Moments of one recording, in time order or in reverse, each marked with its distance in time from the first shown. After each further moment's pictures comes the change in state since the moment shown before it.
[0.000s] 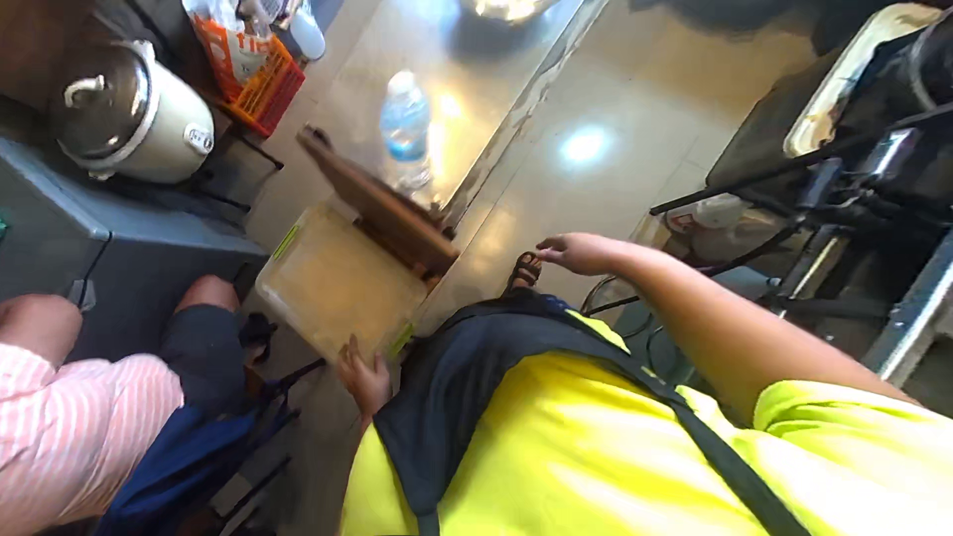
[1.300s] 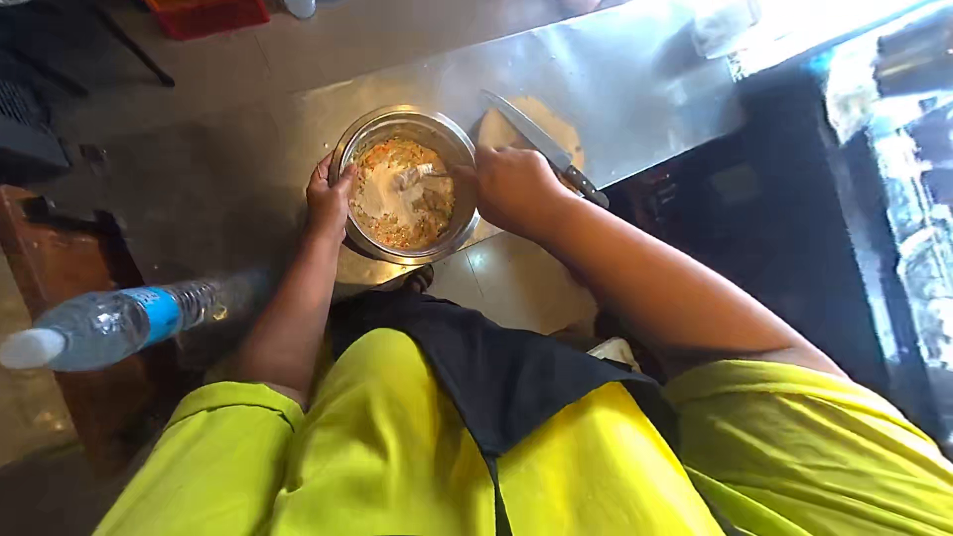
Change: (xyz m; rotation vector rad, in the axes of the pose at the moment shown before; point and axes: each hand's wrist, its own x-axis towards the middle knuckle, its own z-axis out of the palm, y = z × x) left_hand 0.401 0.575 0.174 -1.295 0.059 -0.238; right_hand 0.160 -0.136 -0.547 -1.247 0.299 -0.568
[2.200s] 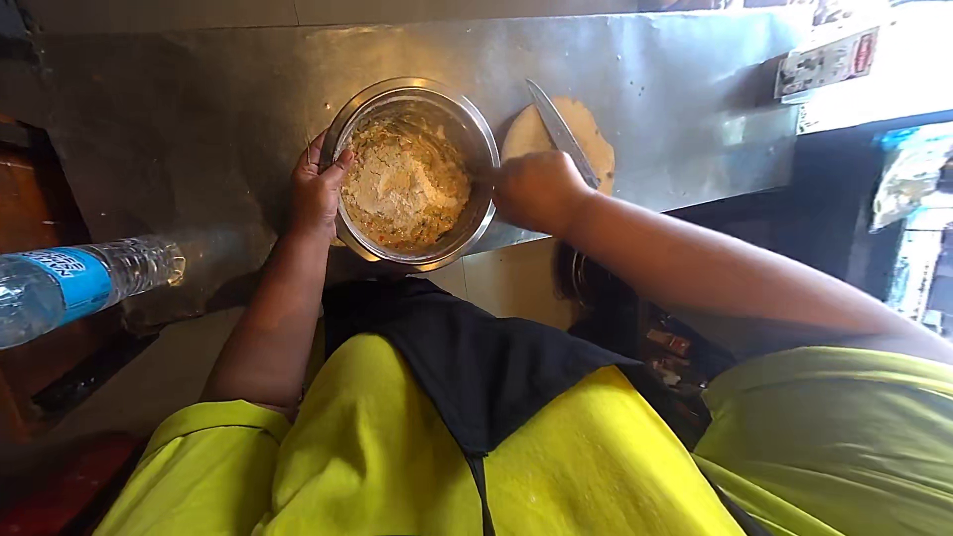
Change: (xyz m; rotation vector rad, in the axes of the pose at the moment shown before) left_hand -0.013 0.003 0.011 -0.194 0.137 -0.043; right_hand 0.059 0.075 0.044 -0.063 -0.121 -0.181
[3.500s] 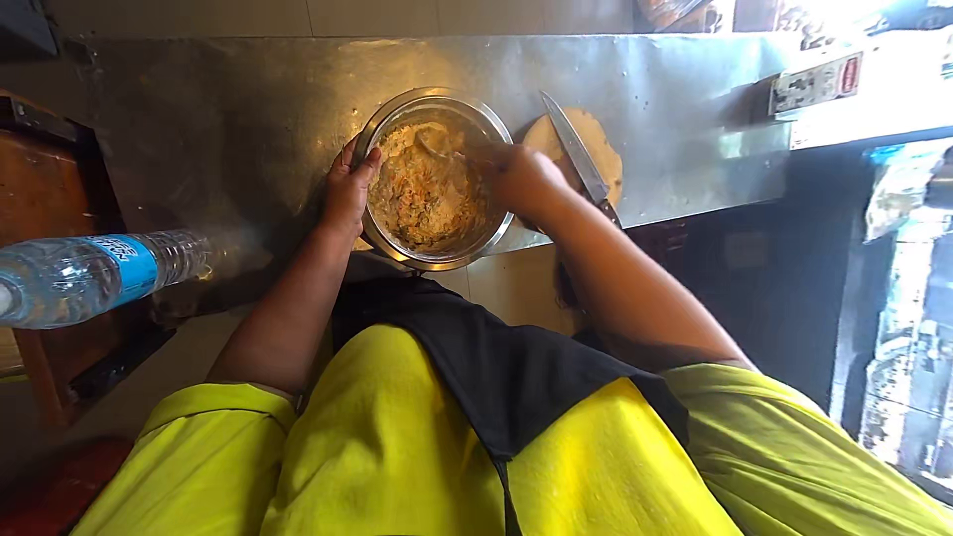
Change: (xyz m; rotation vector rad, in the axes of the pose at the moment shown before) left_hand 0.005 -0.004 -0.007 -0.048 -0.053 -0.103; right_hand 0.023 -0.049 -0.030 0.638 0.039 0.353
